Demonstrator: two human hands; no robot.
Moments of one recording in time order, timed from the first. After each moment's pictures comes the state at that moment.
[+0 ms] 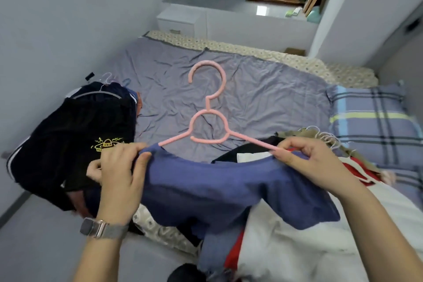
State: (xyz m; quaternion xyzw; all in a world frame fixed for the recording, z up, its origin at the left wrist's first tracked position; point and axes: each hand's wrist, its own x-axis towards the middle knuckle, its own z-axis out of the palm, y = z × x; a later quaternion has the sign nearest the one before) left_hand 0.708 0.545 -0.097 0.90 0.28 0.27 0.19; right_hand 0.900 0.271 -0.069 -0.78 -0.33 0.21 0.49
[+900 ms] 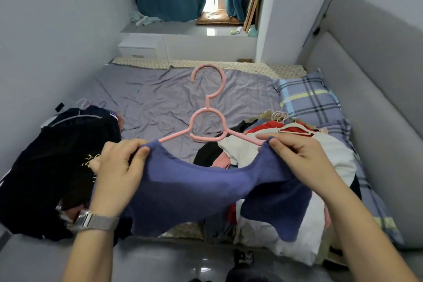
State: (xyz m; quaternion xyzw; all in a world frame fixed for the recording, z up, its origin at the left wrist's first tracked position) left_hand 0.568 0.530 -0.017 0.94 0.15 0.24 0.22; right_hand 0.670 0.222 0.002 -0.85 -0.24 -0.02 0.47
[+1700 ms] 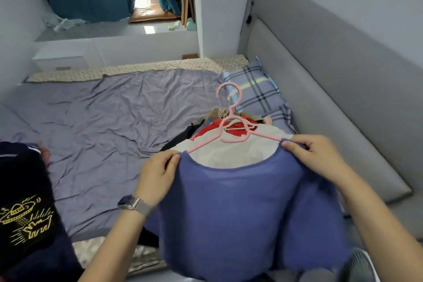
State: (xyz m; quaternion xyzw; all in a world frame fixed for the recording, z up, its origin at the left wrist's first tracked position) left_hand 0.741 0.359 -0.091 0.92 -0.03 0.07 0.37; right_hand 0.771 0.003 -0.058 -0.96 -0.05 -0.02 0.29
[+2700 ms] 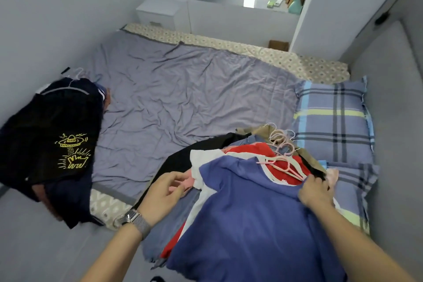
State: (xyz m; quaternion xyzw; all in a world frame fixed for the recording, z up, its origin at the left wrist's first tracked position) left_hand 0.834 0.334 -0.165 0.85 0.24 -0.01 0.46; right_hand 1.069 0.010 -0.283 -0.97 0.01 0.25 -0.05
